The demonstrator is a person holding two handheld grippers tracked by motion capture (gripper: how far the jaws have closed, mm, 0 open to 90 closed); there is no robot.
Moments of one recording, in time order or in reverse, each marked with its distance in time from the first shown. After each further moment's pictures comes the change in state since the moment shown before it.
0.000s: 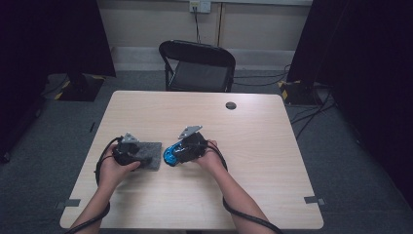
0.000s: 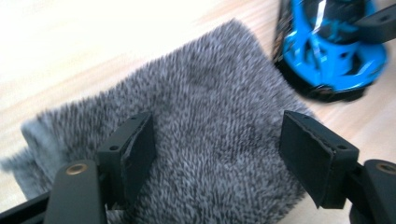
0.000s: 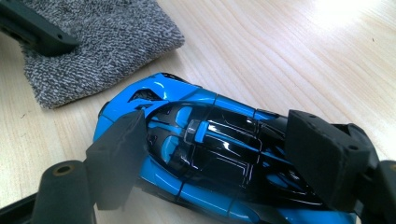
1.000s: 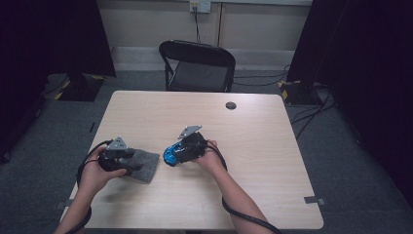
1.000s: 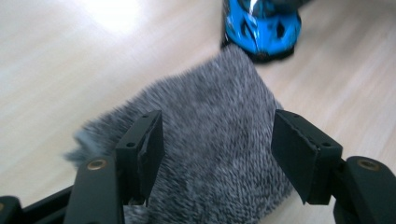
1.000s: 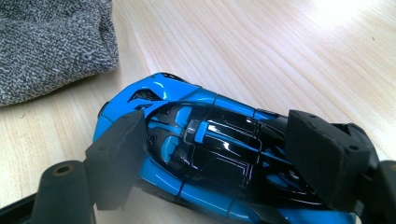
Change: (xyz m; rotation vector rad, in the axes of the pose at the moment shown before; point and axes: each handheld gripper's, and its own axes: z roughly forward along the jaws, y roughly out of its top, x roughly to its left) left arm -0.001 -0.017 -0.037 0.015 -0.108 0.164; right arm 0.001 0.001 0.000 0.007 -0.003 0.007
